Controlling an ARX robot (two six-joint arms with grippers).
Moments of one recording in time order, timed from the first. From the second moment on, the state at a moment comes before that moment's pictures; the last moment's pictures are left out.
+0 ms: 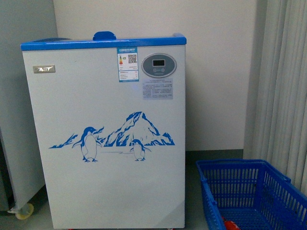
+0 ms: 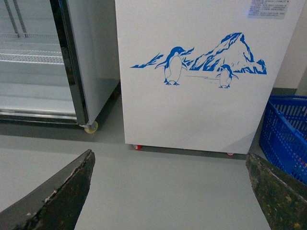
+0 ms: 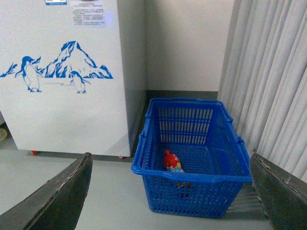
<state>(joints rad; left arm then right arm) 0.00 0.00 0.02 -0.01 0.00 0.00 0.00 0.00 0.03 0.00 0.00 0.00</state>
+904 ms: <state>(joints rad) 0.00 0.00 0.02 -0.01 0.00 0.00 0.00 0.00 0.03 0.00 0.00 0.00</state>
